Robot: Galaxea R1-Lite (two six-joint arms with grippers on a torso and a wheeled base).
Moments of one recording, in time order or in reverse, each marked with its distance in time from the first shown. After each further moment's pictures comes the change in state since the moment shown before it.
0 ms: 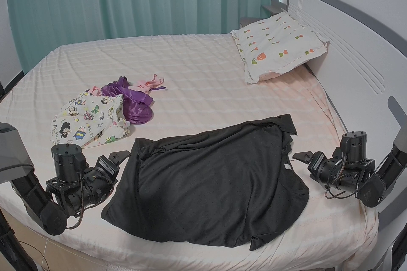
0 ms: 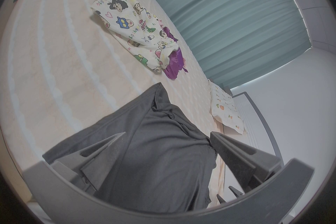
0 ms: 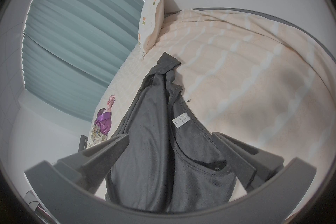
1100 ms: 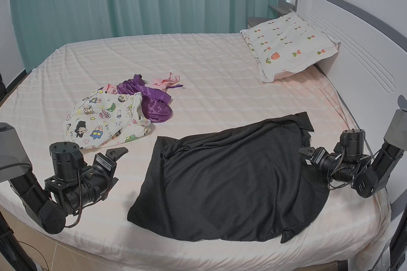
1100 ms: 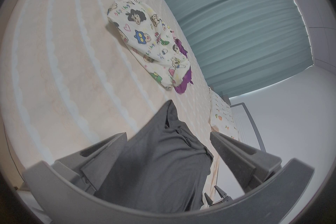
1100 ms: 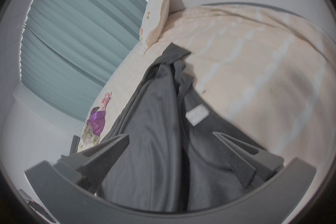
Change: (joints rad) left arm 0.004 -0.010 -0.005 -0.001 -0.018 -0.091; right arm -0.111 0.127 -0.092 -0.045 0.019 -0.099
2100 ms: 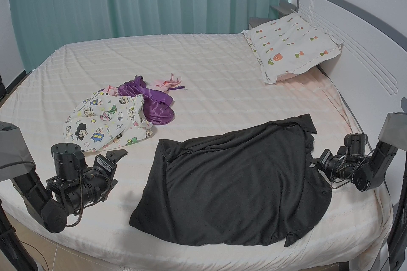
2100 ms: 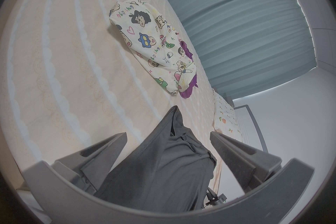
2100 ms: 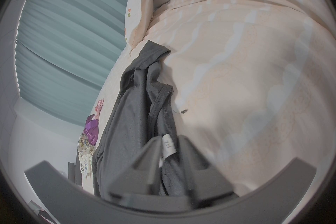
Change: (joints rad) left arm 0.017 0.030 -0.005 0.000 -0.001 -0.001; right arm -0.167 0.176 -0.118 -0.003 0.193 -0.004
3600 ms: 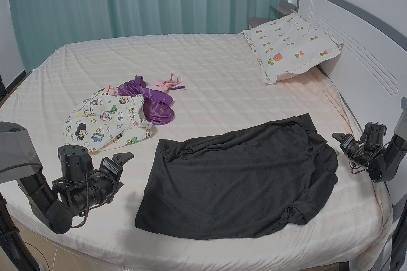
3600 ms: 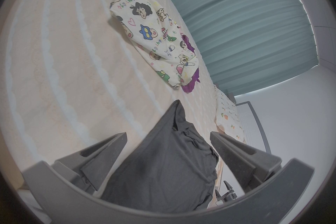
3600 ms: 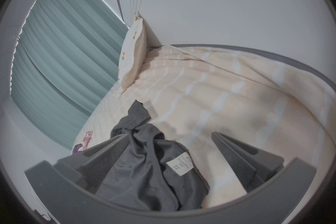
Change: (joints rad) left arm -0.032 0.035 -0.013 -0.001 0.000 -0.006; right arm -0.154 -0.060 -0.030 -0.067 -0.147 -0.076
